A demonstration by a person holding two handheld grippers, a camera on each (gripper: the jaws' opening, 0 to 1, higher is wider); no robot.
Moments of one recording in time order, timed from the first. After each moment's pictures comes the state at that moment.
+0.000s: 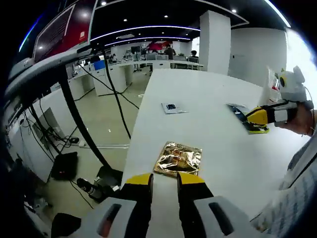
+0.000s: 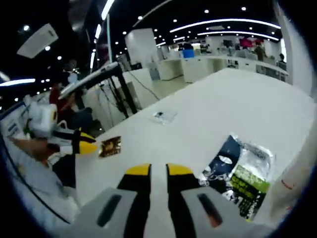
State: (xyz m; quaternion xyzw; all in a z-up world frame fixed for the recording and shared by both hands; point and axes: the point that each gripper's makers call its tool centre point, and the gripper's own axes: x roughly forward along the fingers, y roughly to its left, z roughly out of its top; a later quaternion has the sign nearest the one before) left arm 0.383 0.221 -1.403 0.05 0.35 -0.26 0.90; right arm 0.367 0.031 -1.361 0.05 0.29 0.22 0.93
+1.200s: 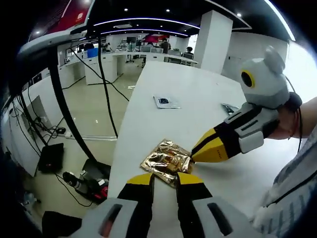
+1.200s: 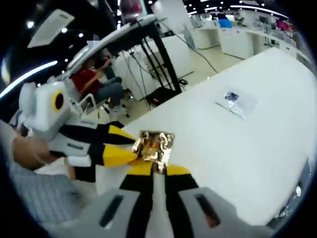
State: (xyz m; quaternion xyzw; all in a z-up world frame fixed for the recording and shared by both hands) left arm 0.381 0.196 -1.406 0.03 0.38 -0.31 0.87; right arm 0.383 0.144 -1.400 0.05 0.41 0.35 0.84
